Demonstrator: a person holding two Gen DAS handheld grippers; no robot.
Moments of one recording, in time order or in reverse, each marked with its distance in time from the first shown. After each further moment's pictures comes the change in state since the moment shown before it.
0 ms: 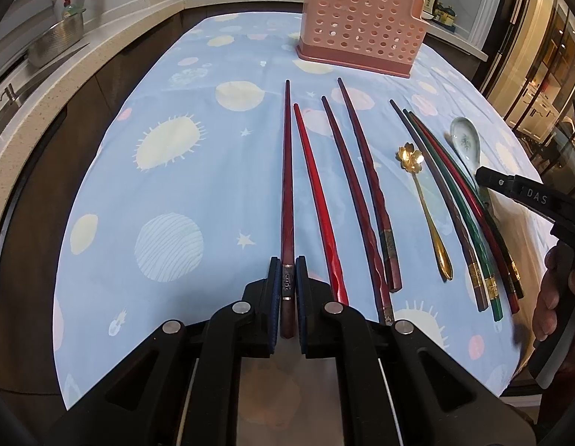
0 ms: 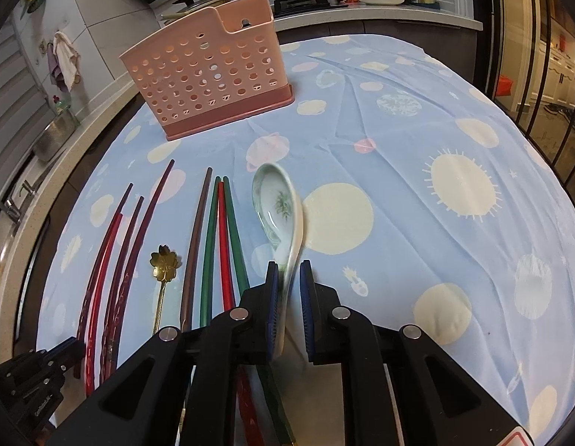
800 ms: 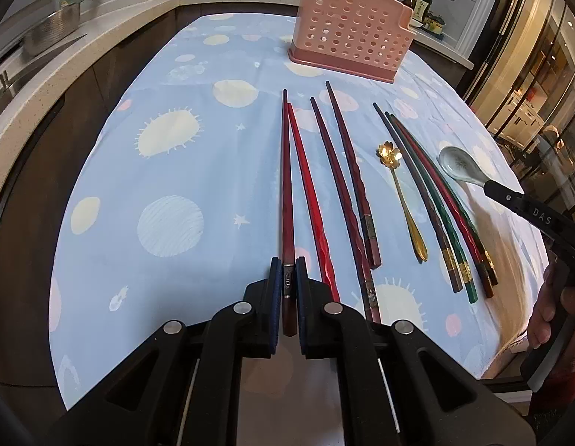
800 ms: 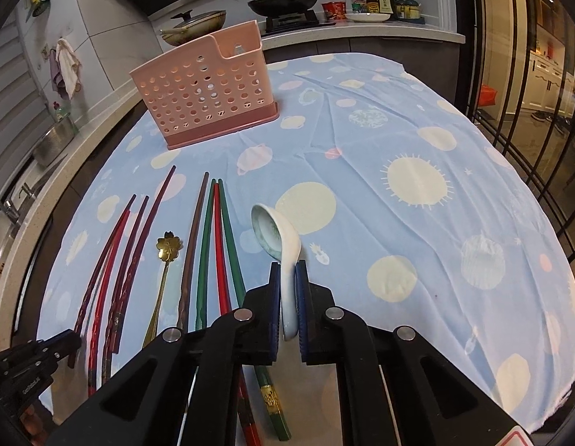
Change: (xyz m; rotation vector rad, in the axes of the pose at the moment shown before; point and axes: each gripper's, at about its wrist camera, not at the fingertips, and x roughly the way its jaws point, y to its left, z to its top) left arm -0.022 0.007 -0.011 -0.026 -0.007 -0.084; right arm -0.049 -0.012 -0.019 0.003 -0.069 -0.041
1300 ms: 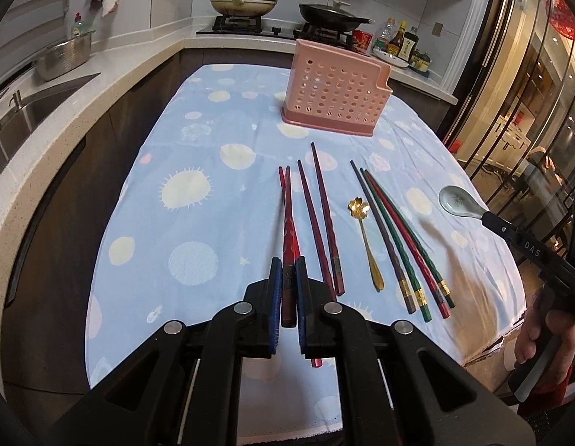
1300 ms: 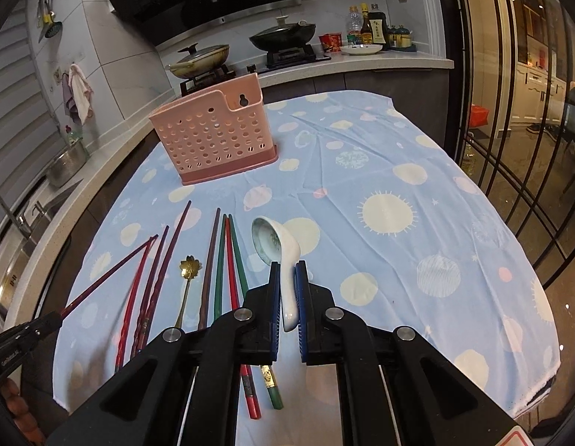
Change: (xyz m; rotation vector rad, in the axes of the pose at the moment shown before) left arm -0.065 -0.005 0.017 -0.001 -0.158 -0.025; right arm -0.058 -0.009 0.006 0.006 -0.119 0.016
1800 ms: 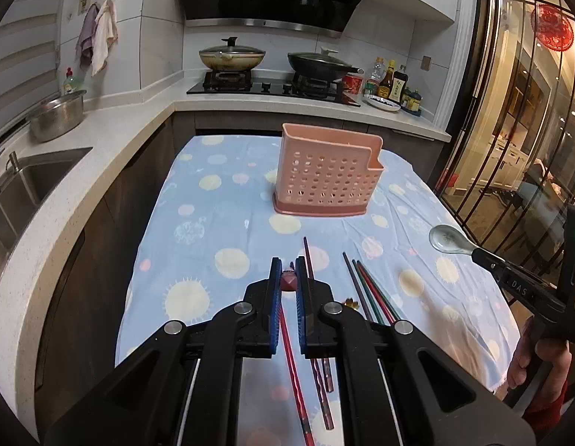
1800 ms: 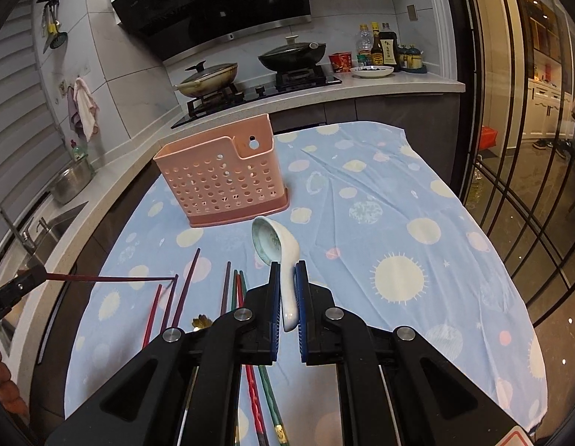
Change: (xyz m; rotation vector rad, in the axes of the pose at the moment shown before) left arm -0.011 -0.015 0.092 0.060 -0.167 0.007; right arm 0.013 0.009 0.061 -0.017 -0.043 0.031
